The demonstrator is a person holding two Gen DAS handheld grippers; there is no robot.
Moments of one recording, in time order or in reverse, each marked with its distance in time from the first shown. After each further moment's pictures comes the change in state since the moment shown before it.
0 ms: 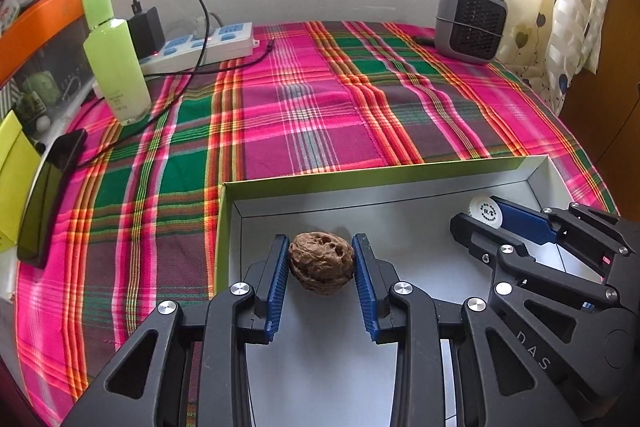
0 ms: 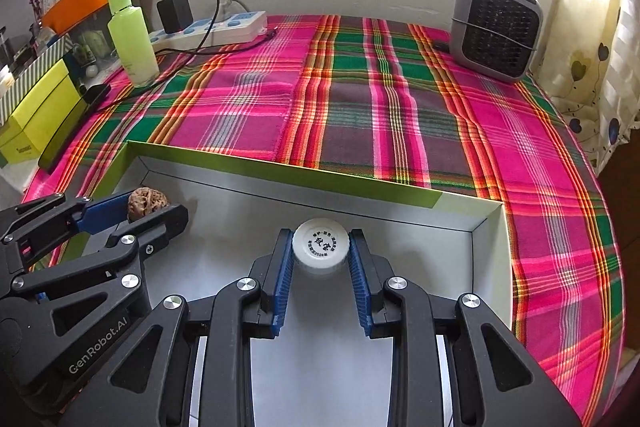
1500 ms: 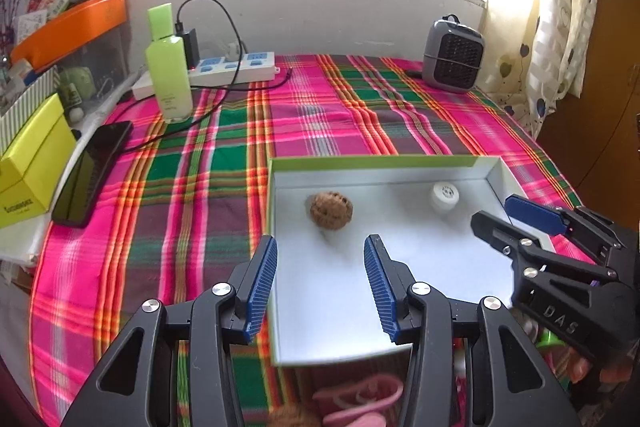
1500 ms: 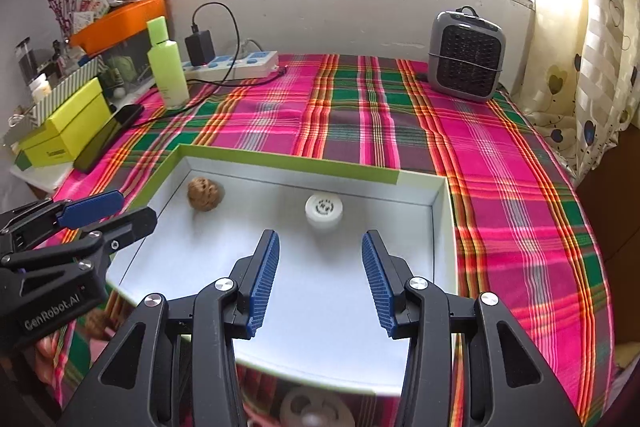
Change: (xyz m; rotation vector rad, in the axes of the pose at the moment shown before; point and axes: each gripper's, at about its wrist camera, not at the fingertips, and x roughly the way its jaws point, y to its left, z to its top) left arm -0.073 0.014 -0.042 -0.045 -0.107 -0.016; right arm -0.067 -0.002 -0.037 0.003 -0.148 0.027
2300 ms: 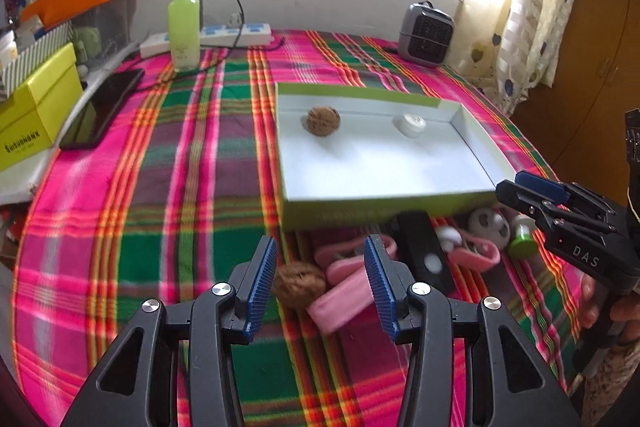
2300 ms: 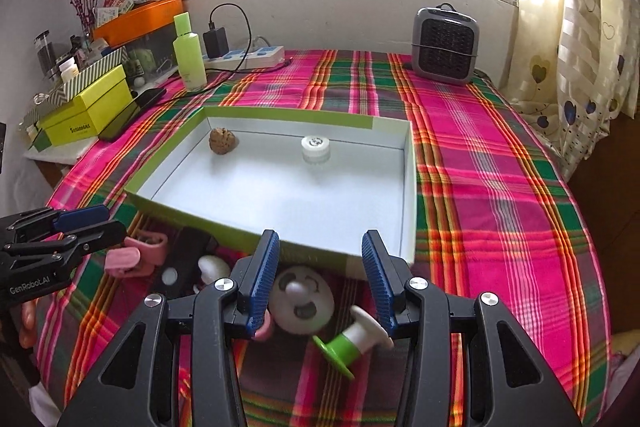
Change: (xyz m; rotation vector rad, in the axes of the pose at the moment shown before) left arm -0.042 0.017 -0.071 -0.020 0.037 -0.113; right arm -0.050 -0.012 -0.057 -0.005 -0.021 0.012
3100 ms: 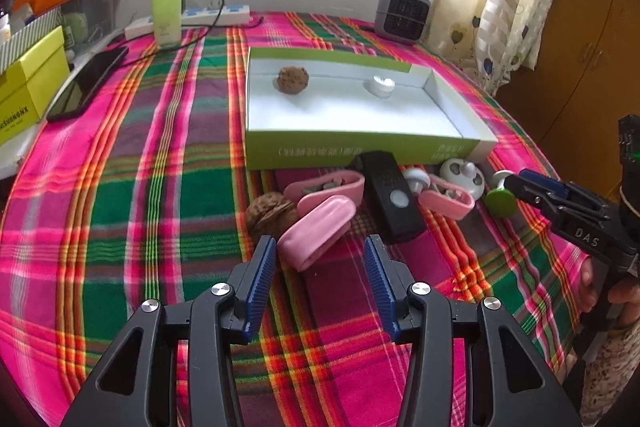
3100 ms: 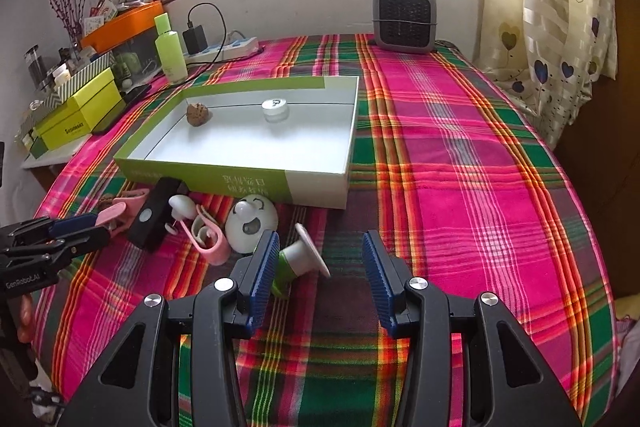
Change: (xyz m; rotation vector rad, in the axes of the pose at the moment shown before) left arm -0.004 -0.015 -0.034 0.022 0.037 -0.043; right arm -0.021 -0.029 -0.041 0.072 0.013 -0.013
